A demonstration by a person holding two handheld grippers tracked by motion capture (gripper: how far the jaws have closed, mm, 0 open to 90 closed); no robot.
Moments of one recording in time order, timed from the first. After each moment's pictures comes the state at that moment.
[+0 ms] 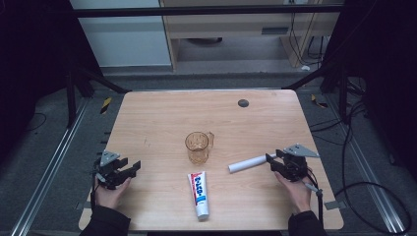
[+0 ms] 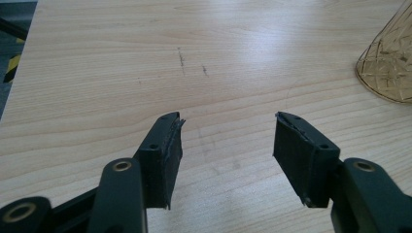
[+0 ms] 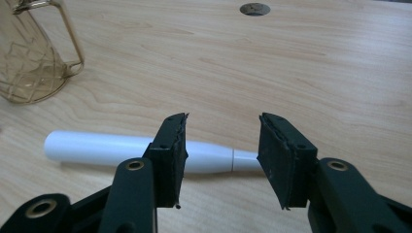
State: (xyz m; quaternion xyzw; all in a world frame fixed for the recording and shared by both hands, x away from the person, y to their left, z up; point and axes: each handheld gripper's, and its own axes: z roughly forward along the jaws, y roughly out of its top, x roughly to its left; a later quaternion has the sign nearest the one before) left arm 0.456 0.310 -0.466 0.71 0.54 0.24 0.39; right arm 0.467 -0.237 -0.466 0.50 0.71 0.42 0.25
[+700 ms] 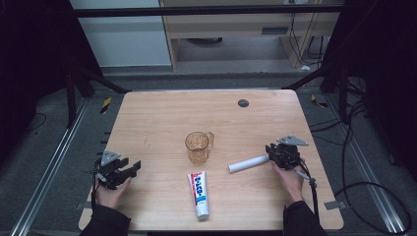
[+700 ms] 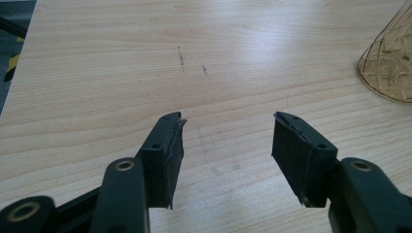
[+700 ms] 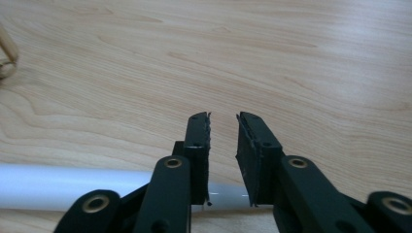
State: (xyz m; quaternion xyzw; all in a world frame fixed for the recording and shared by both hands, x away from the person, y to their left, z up) left arm 0.457 0.309 -0.466 0.71 0.54 0.24 0.38; right arm 0.510 -0.232 -0.482 0.52 0.72 0.39 0.26
